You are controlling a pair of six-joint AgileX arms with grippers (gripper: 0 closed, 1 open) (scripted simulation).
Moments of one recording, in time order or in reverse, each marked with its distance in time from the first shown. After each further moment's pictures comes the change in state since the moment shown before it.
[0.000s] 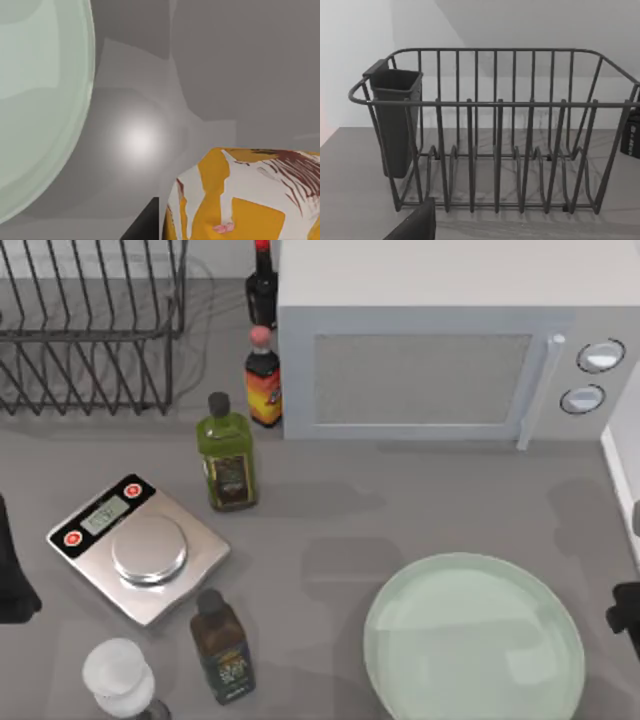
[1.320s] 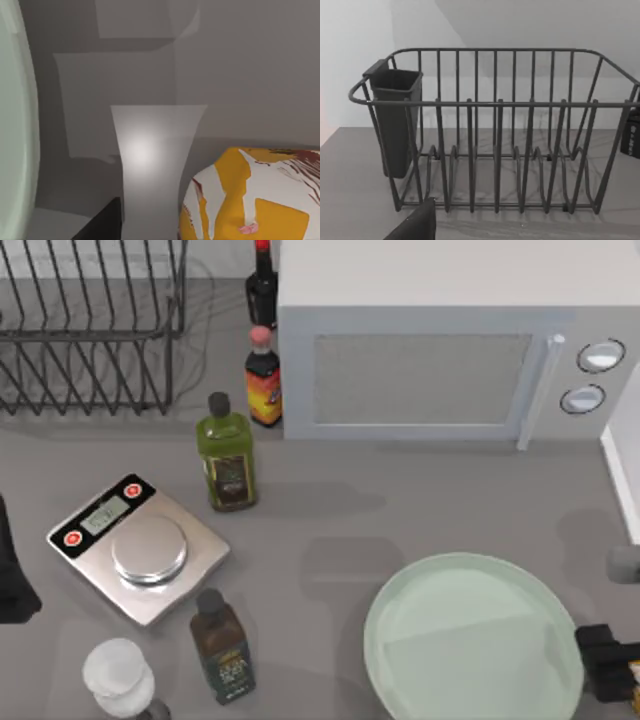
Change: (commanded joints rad) left arm 0.000 0.000 0.000 0.000 0.000 0.000; right arm 0.003 0.191 -0.258 0.448 0.000 0.003
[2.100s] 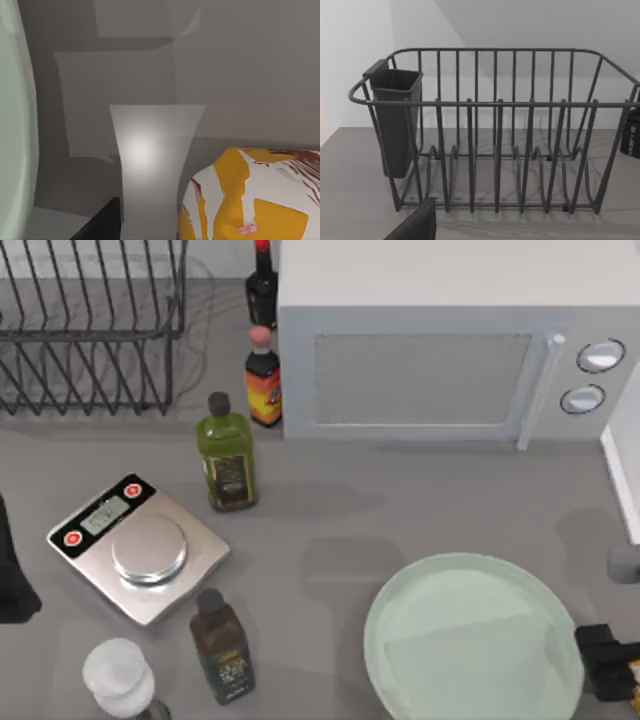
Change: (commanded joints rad) left arm 0.000 0.000 0.000 0.000 0.000 0.000; right arm 0.000 -0.003 0.003 -0.005 0.000 0.000
